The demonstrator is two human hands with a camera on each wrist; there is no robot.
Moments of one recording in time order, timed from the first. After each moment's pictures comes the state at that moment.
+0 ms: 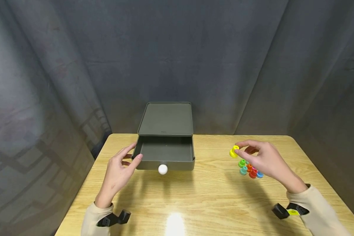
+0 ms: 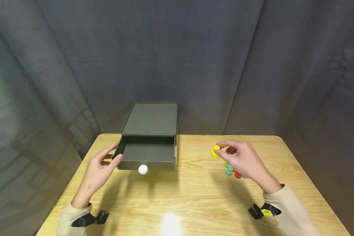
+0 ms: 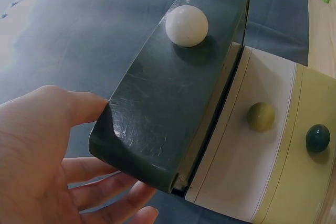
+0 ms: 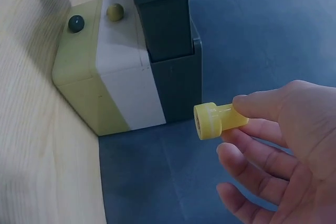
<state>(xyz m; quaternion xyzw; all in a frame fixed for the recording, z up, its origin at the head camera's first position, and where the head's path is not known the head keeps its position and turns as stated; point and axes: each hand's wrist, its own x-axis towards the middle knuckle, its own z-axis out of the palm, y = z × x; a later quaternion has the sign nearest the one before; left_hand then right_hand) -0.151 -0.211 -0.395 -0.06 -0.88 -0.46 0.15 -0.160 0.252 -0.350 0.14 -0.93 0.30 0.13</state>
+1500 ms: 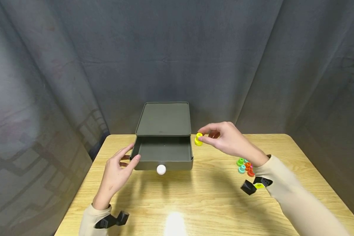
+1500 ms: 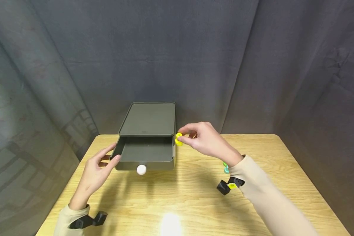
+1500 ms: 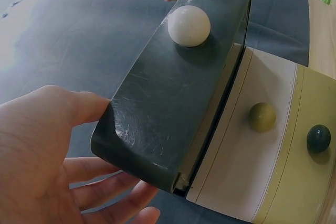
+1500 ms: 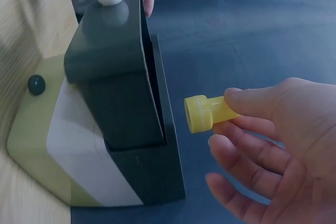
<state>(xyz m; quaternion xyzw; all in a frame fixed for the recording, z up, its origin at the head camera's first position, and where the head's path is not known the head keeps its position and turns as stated) -0.149 -0.215 -0.394 -0.06 -0.88 -0.45 0.15 -0.202 0.159 -0.300 0.25 -0.90 0.35 0.05</state>
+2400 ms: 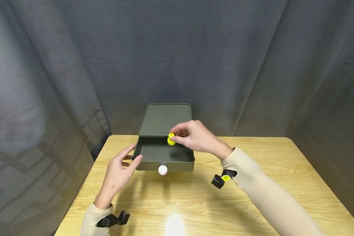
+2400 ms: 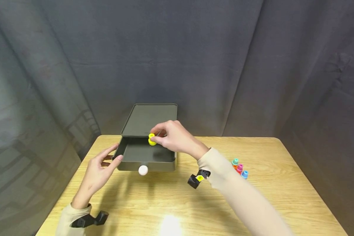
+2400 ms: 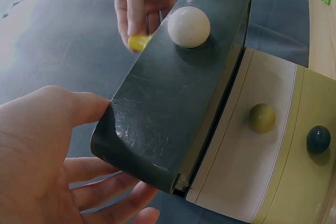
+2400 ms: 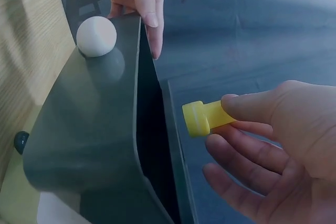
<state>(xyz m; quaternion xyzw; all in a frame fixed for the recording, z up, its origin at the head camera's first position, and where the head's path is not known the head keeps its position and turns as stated) -0.154 -0.210 -0.397 -0.06 -0.88 -0.46 0.15 -0.227 0.081 -0.298 0.31 -0.88 0.37 0.00</state>
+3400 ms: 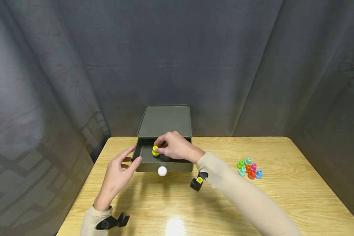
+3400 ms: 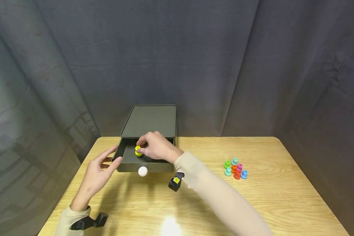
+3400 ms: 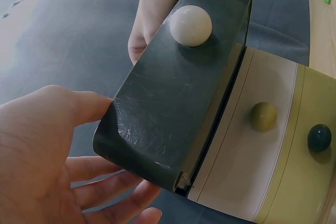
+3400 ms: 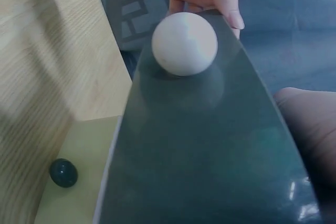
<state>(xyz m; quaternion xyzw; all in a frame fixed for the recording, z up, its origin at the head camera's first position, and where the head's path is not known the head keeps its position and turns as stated) -0.155 -0.216 -0.398 -0.05 -0.89 -0.44 0.13 -0.241 0.020 -0.342 0.34 -0.89 0.31 -0.04</state>
